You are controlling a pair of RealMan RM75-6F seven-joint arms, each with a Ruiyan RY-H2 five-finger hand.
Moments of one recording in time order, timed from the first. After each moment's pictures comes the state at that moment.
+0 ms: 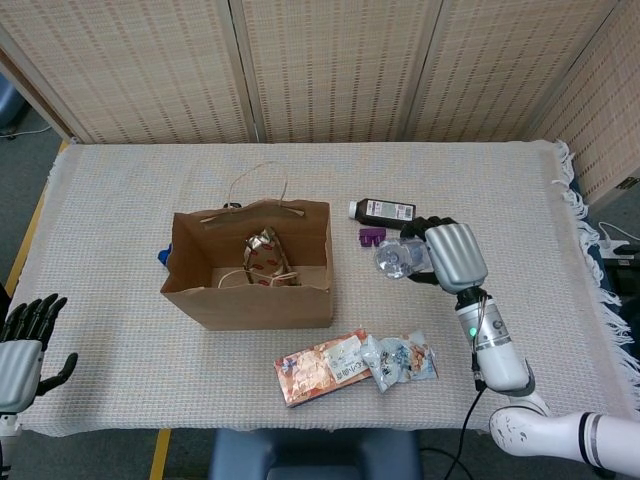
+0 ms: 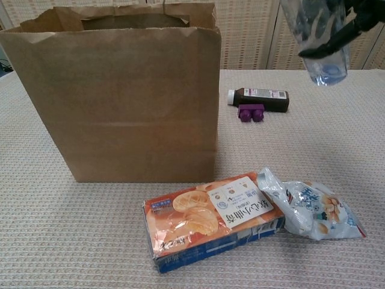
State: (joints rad) left arm -0.09 -1.13 -0.04 -1.59 1.49 1.48 0.04; right arm 0.67 -1.27 0.29 -1.84 -1.07 1.26 -0.36
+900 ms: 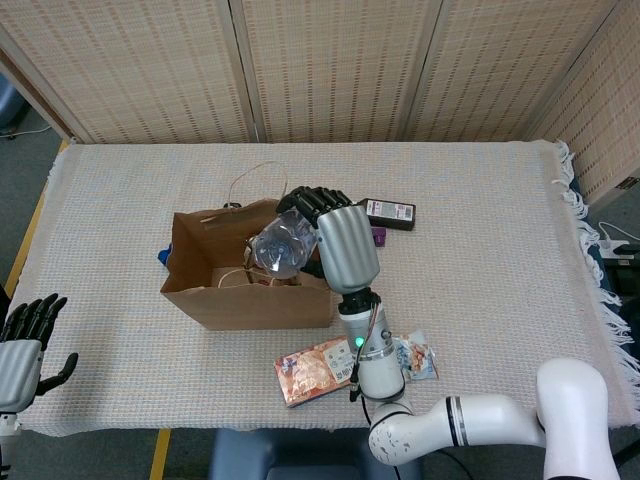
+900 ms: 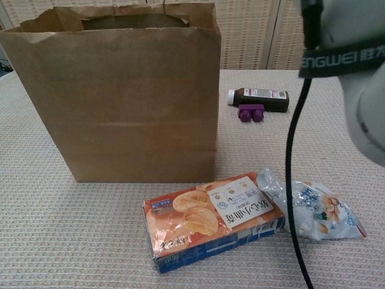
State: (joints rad) left arm -0.09 -1.13 -0.04 -1.59 1.49 1.48 0.01; right arm 1.00 -1.78 0.54 -1.78 -1.14 1.52 -0.56
